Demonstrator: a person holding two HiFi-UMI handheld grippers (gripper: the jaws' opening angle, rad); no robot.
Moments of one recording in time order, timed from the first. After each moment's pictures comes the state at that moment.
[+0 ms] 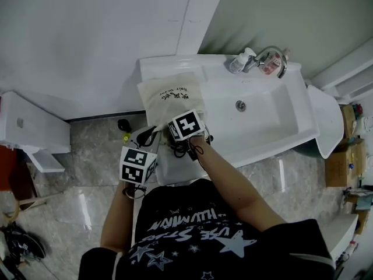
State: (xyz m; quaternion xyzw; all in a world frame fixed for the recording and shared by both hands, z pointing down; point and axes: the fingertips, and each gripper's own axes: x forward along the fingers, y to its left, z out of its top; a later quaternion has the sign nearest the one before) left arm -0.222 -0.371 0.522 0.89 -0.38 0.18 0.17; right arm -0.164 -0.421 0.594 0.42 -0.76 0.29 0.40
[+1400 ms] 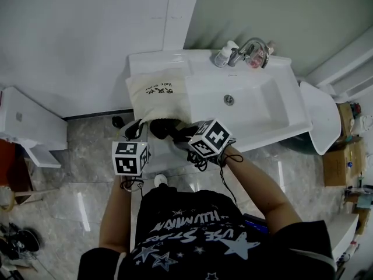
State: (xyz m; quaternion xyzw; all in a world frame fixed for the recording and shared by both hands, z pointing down) left arm -0.215 -0.347 0.504 0.84 -0.48 0.16 0.19; right arm -0.115 -0.282 0.530 0.19 -0.86 0.25 0.40
